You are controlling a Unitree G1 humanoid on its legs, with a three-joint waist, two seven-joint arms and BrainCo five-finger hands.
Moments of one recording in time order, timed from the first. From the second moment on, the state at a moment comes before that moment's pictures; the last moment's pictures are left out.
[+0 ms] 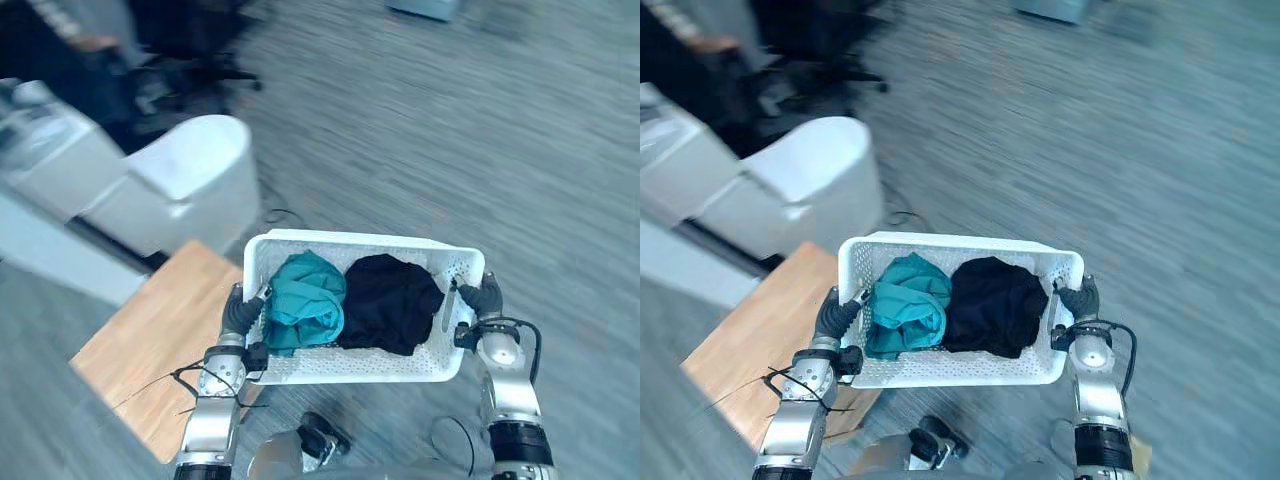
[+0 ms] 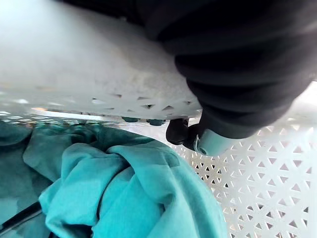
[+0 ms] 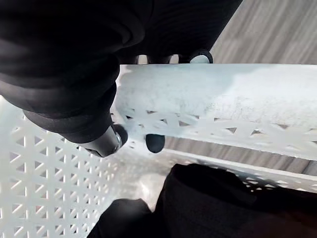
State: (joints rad) left arm 0.12 0.04 0.01 -0.10 0.09 0.11 0.05; right arm -0.08 -0.09 -0.19 0.12 -0.13 0.13 -0.08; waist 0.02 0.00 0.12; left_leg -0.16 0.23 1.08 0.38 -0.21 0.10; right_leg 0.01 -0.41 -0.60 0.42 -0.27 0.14
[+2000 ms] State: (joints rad) left arm 0.13 0.02 0.08 -0.07 0.12 0.11 0.17; right arm -0.07 -0.01 -0.08 0.07 -0.06 0.12 -0.24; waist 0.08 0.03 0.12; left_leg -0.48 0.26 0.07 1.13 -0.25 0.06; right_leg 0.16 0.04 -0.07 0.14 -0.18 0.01
